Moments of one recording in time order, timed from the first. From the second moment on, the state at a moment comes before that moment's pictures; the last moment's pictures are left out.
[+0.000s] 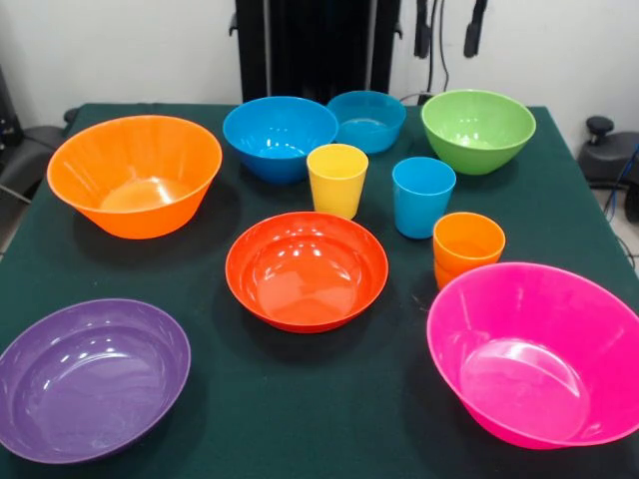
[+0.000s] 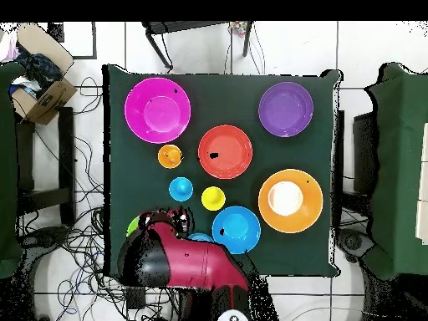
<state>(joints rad) -0.09 -0.99 0.02 2.20 0.03 0.17 1.57</state>
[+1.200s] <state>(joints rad) -0.25 -0.71 0.03 2.18 -0.26 0.03 1.57</state>
